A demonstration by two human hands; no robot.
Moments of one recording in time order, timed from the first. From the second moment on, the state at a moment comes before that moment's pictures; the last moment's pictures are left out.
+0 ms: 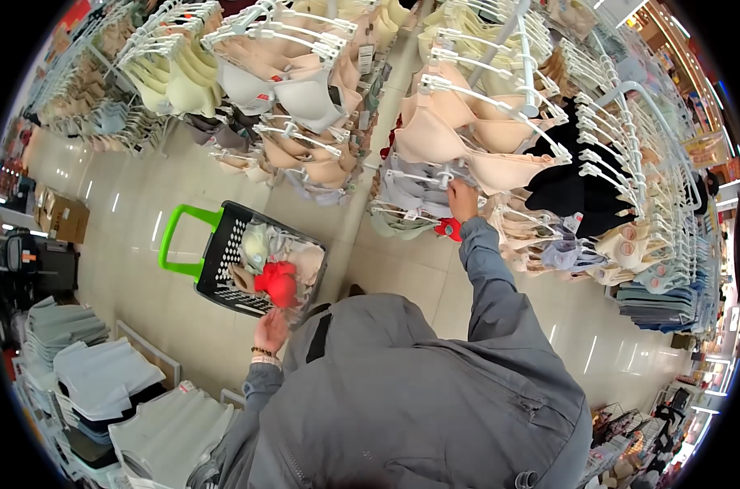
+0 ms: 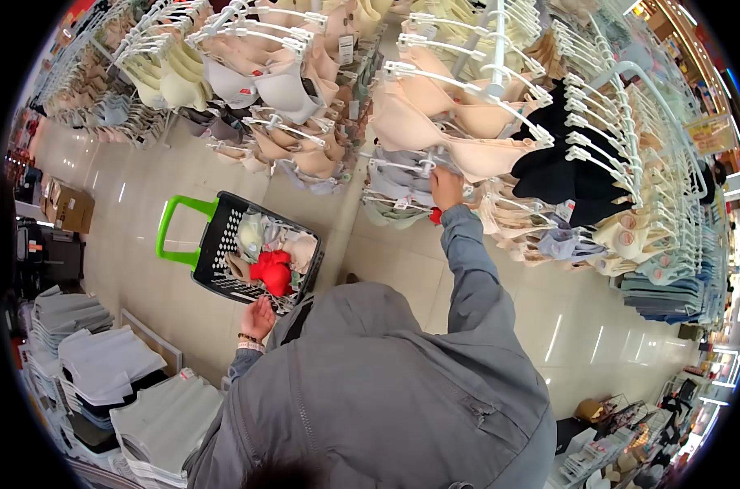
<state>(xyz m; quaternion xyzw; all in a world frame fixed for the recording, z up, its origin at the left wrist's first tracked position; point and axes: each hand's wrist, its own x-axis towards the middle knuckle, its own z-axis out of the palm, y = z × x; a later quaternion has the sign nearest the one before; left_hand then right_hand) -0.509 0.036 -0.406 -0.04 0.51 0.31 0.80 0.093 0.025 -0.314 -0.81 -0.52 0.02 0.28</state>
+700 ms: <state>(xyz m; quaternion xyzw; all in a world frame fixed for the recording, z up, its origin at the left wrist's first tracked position) -0.531 0.028 -0.423 -0.10 0.55 0.34 0.76 0.100 0.042 -0.329 -0.84 -0.43 -0.15 0.29</state>
